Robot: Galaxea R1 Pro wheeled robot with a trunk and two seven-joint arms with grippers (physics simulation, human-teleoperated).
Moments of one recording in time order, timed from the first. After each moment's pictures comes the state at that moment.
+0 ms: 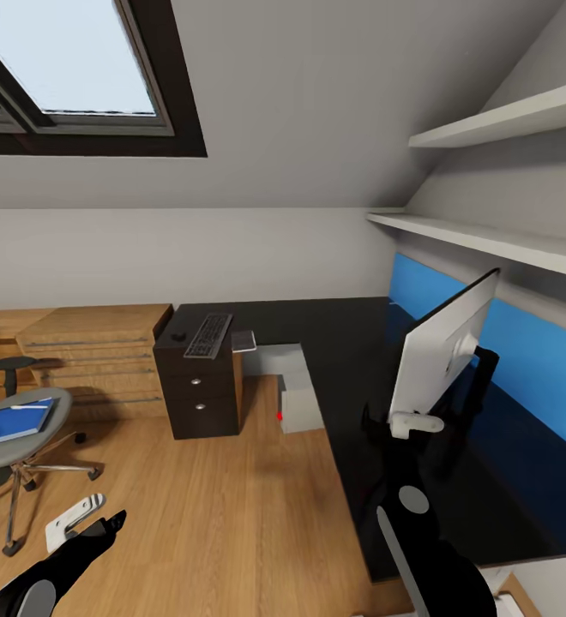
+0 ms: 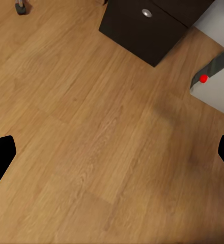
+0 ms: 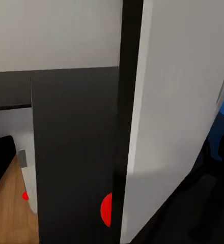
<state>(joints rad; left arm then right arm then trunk) -0.02 0.04 0.31 -1.53 0.55 0.60 0.24 -0.28 0.06 0.17 -1.45 0.03 0.17 -0.43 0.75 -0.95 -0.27</state>
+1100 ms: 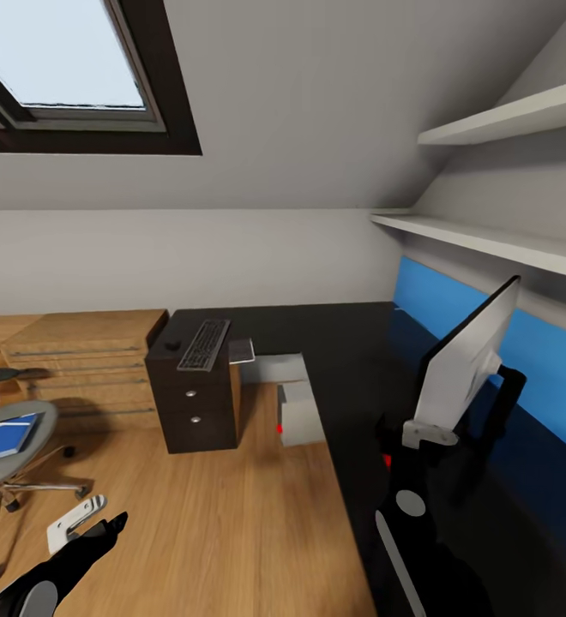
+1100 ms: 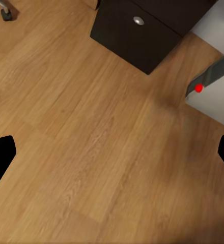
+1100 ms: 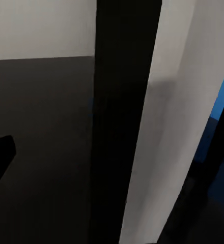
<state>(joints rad) -0.02 0.03 0.31 -1.52 0.55 0.60 0.24 -0.28 0.06 0.17 -1.40 0.03 0.17 -0.61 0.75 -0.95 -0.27</state>
